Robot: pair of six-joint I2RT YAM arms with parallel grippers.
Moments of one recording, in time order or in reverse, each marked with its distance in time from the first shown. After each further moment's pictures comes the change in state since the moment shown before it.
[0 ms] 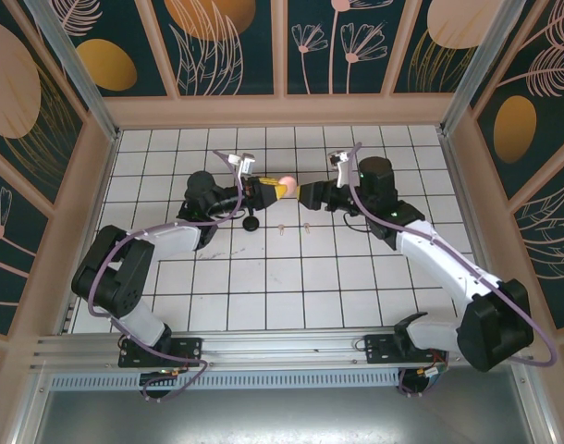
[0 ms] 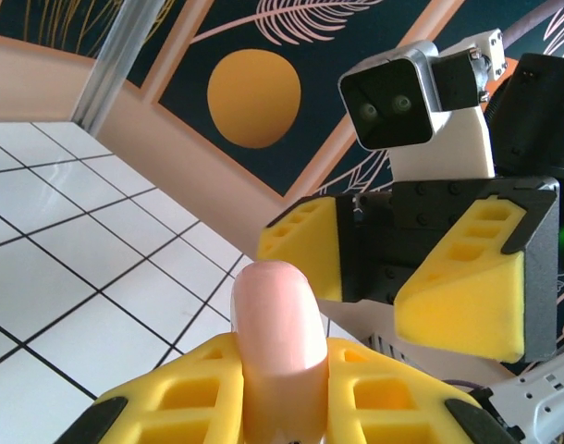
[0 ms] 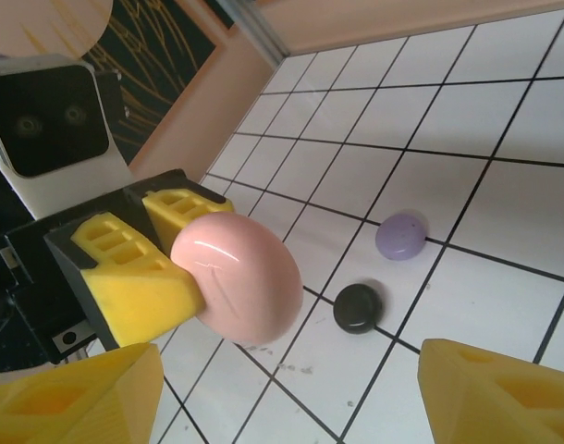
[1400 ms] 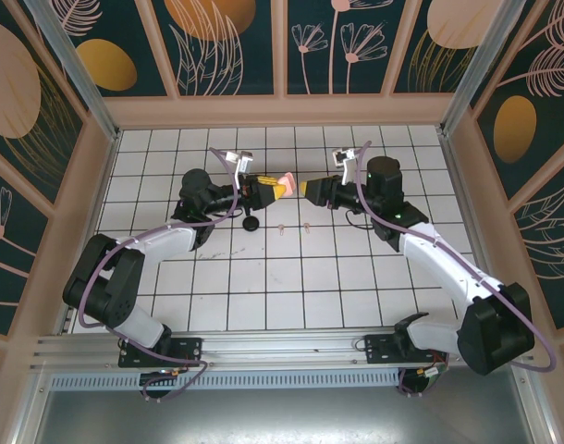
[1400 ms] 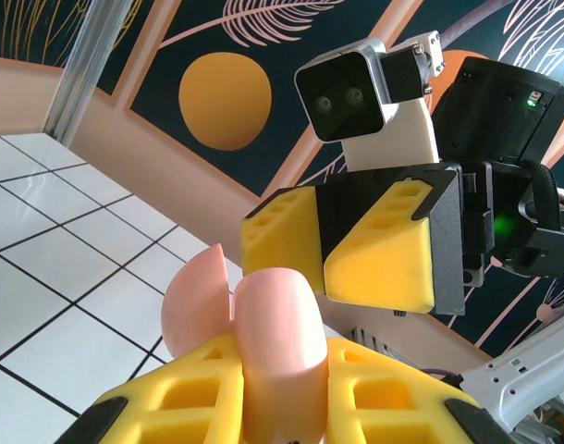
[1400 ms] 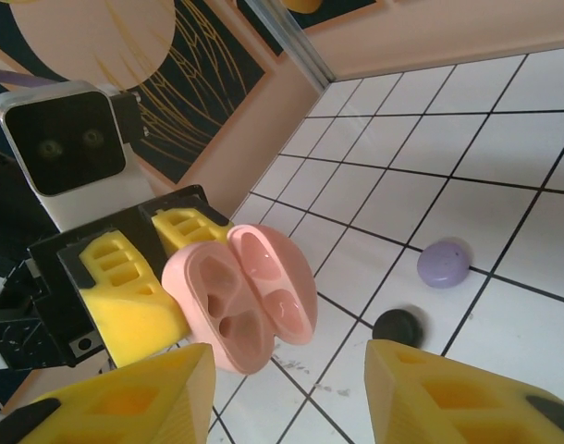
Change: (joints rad) left arm -0.004 -0.073 0.005 -0.048 0.041 0.009; right arm -0.042 -0.027 -0.039 0.126 -0.109 0.066
